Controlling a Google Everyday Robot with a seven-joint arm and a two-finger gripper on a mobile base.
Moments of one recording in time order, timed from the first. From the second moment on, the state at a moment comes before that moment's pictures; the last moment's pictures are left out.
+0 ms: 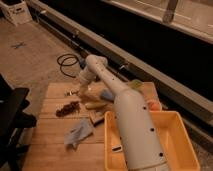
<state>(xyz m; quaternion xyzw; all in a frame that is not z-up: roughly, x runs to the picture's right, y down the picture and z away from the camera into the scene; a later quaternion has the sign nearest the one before) -0.176 0.004 0.965 -0.26 -0.36 -0.14 0.89</state>
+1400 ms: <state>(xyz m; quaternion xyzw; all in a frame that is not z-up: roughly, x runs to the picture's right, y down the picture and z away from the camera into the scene) -0.170 0.012 1.001 -0.29 -0.33 -0.13 0.89</state>
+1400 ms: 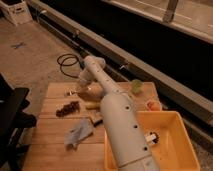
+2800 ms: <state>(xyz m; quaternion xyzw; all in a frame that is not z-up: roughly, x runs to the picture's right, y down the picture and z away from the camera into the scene) -0.162 -0.020 0.970 -0.24 -0.33 -0.11 0.91</state>
